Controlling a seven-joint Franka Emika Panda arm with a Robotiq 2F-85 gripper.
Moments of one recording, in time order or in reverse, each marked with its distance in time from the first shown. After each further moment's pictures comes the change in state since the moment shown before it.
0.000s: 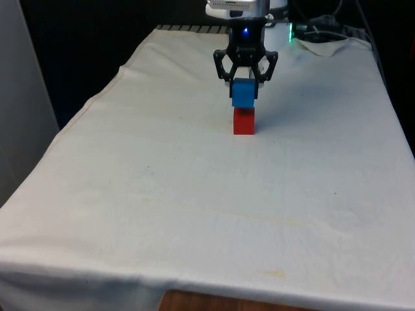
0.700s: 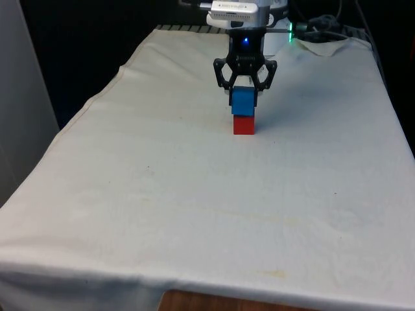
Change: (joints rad) arm 0.000 0.056 0.001 -0.002 0.000 0.070 -0.022
